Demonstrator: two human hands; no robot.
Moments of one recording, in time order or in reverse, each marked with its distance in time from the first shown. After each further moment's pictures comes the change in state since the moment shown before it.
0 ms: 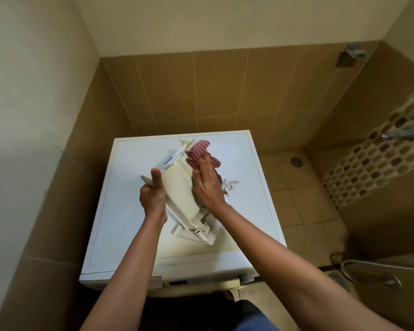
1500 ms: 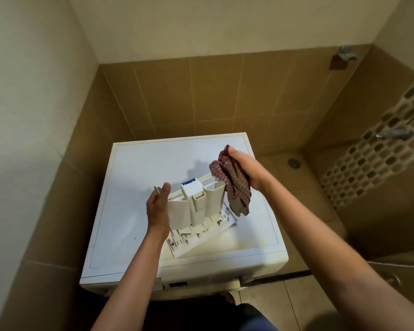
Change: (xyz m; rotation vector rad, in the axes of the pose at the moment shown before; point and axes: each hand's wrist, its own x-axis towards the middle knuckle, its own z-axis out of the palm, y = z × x) left_hand -0.024 -0.018 -0.007 -0.191 -0.218 0.010; right_hand 0.037 0.005 -0.122 0.496 -0.303 0.555
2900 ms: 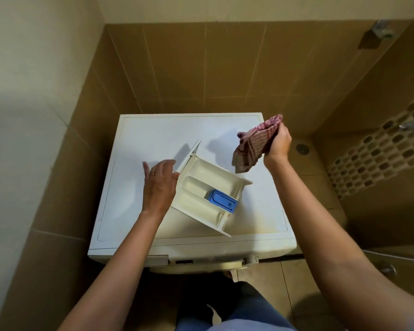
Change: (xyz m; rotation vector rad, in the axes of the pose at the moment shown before) left_hand 0.047 -0.027 -0.044 1.264 -0.030 0.819; right_hand 0.037 0.011 -0.004 0.574 0.611 -0.241
